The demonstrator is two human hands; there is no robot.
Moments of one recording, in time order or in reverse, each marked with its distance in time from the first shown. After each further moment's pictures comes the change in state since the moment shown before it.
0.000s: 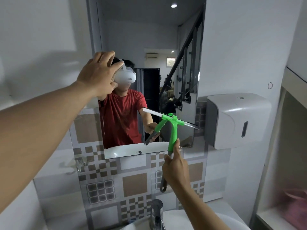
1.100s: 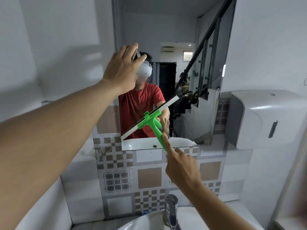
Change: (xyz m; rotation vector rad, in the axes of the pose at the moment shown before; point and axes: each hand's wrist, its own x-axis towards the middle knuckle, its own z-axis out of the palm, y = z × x) left_hand -0.007 0.011 0.013 0.011 0.051 -0.037; right_hand -0.005 -0.012 0.020 -0.633 -0.095 -0.489
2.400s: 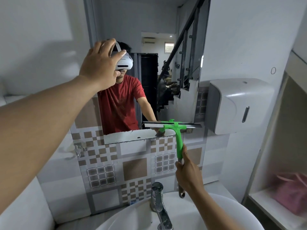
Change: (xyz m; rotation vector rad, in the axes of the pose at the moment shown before) left_hand -0.012 0.004 0.023 -0.112 0.026 -0.010; right_hand -0.057 0.066 0.031 0.433 -0.088 0.525
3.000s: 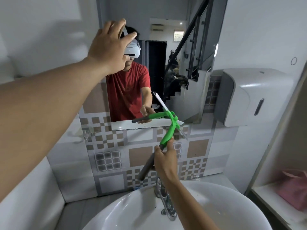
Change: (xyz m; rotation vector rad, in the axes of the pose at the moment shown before) left_hand 0.000 -0.002 0.001 0.050 -0.008 0.012; right_hand -0.026 -0.079 0.054 0.639 -0.069 0.132
